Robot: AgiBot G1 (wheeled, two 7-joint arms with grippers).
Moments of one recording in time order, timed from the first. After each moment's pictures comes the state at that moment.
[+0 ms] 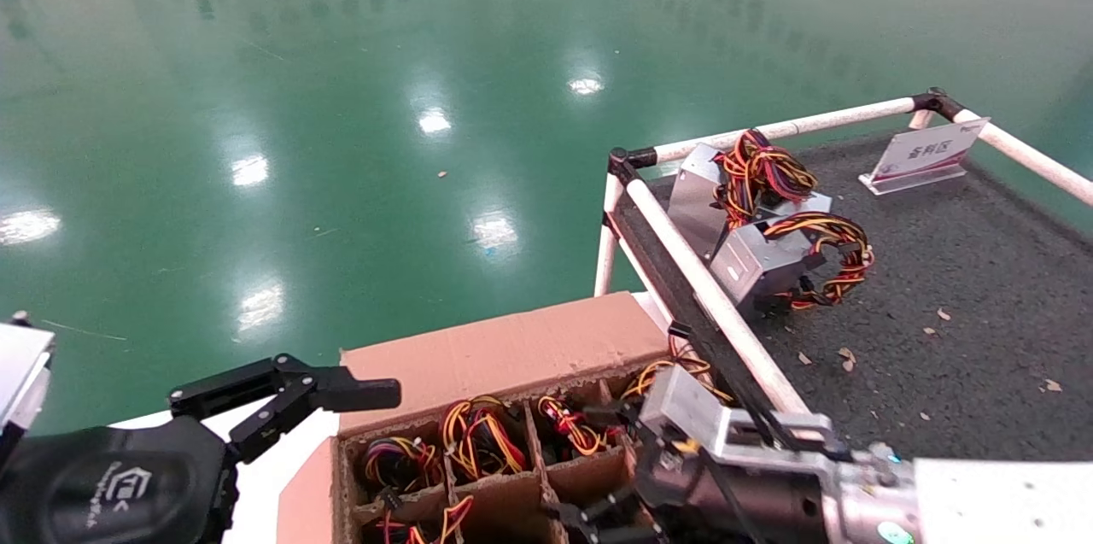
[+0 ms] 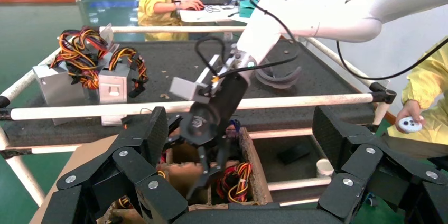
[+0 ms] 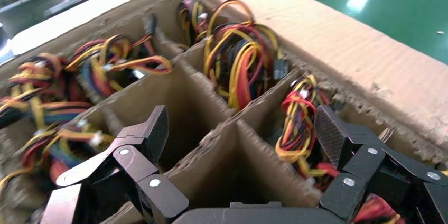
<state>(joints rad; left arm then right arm) -1.09 0.59 0.33 -1.27 0.69 1.47 -0.16 1.16 -0.91 -0.51 1.07 -1.28 -1.14 0.21</state>
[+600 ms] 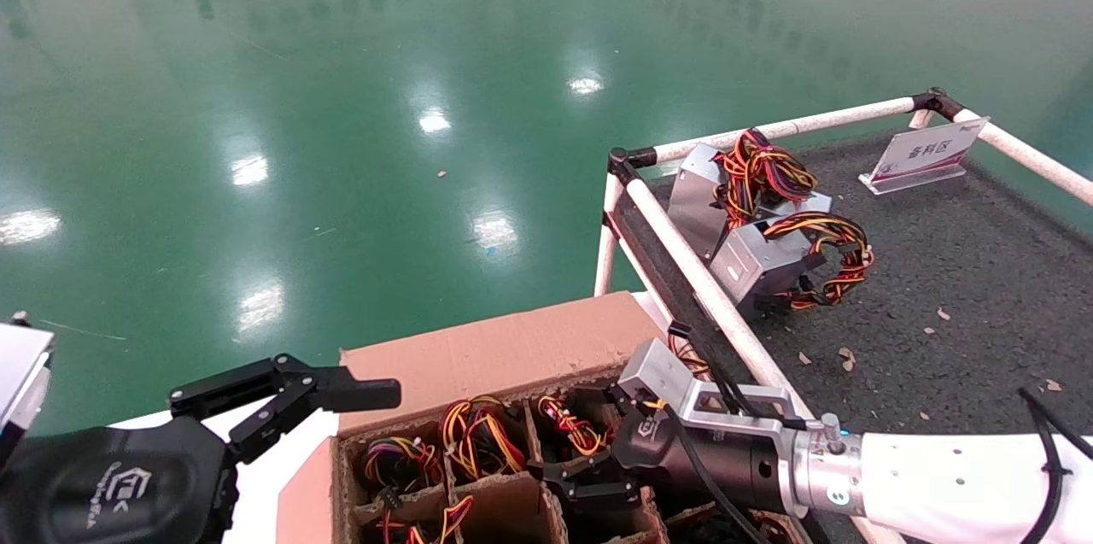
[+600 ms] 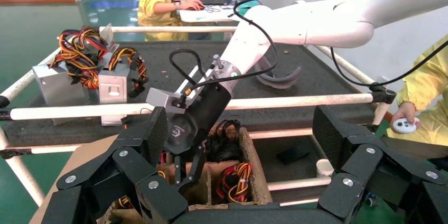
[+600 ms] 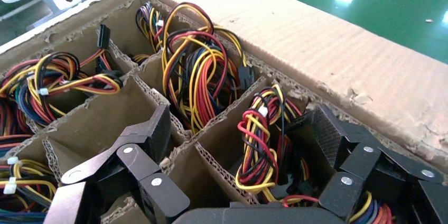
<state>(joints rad) -1.09 0.59 0.33 -1.27 0.69 1.47 -0.16 1.21 -1.01 -0.52 0.90 -1.30 -1.11 0.17</state>
